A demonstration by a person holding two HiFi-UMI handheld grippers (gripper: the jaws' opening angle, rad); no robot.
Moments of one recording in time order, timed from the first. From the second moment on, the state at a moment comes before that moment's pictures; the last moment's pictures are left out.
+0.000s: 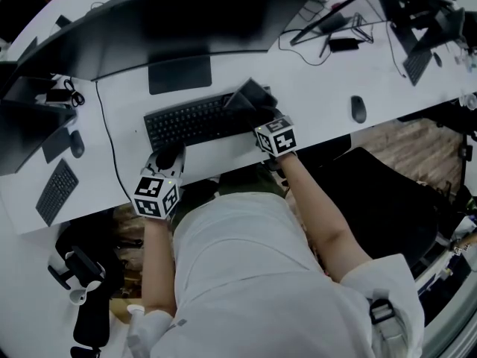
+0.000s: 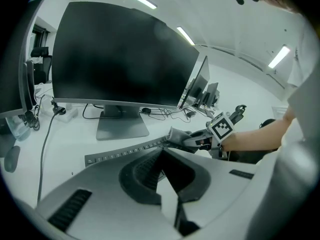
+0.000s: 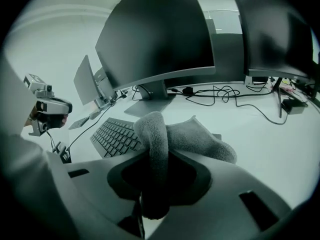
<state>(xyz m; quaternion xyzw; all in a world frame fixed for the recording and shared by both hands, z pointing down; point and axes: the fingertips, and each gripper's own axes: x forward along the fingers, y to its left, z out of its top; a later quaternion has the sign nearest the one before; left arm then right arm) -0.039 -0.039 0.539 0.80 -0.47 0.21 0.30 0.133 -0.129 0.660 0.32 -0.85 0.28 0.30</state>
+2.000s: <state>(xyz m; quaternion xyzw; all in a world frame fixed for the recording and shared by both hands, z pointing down) -0.152 -0.020 0.552 0.83 -0.41 0.25 0.29 0.112 -0.097 0.669 0.48 -0.76 0.29 0.32</state>
